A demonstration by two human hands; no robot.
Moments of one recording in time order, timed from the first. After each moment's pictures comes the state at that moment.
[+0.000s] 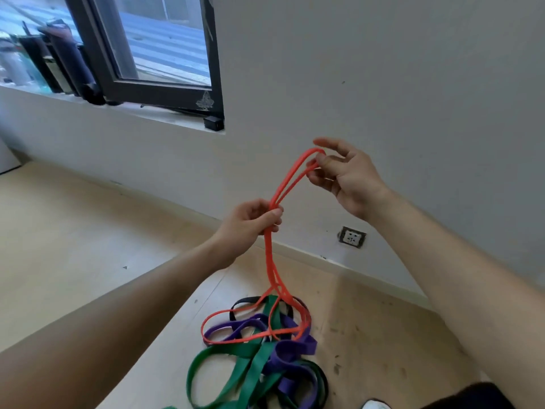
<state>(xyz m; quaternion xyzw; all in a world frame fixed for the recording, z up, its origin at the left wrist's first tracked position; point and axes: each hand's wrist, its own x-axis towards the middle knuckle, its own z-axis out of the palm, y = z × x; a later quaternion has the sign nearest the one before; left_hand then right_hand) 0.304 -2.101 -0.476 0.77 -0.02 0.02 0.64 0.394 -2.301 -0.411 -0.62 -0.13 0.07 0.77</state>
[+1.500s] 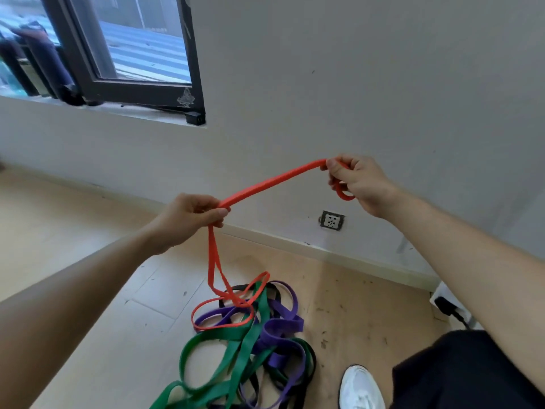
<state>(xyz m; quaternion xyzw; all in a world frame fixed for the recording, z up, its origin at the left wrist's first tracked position) 0.252 -2.045 -0.477 0.88 -0.06 0.03 0.48 0.356 -2.379 -0.445 -0.79 -0.17 -0.01 0.59</state>
